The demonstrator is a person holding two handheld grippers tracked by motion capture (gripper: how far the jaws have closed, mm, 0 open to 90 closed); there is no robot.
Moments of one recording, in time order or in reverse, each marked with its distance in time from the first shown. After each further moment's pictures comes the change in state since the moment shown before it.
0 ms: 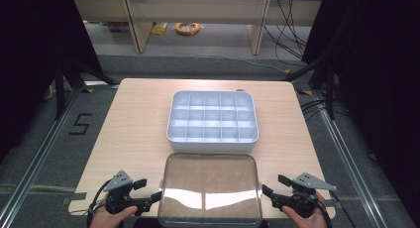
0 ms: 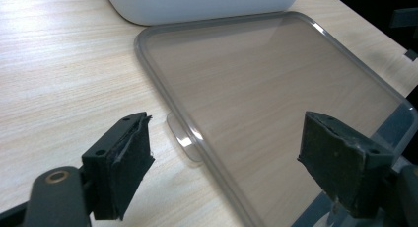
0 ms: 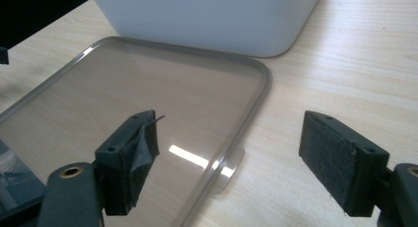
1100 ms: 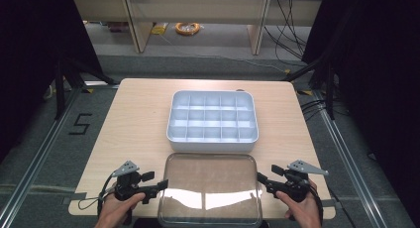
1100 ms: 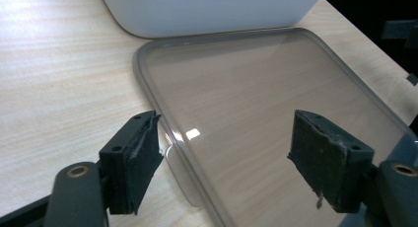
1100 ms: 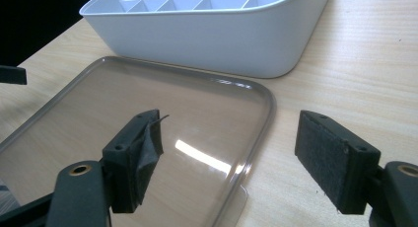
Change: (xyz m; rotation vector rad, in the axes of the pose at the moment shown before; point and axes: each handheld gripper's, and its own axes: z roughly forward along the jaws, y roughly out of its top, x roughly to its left) left arm 0.007 0.019 0.024 0.000 -0.008 -0.067; right arm -0.010 0.024 0.026 0.002 0.008 0.012
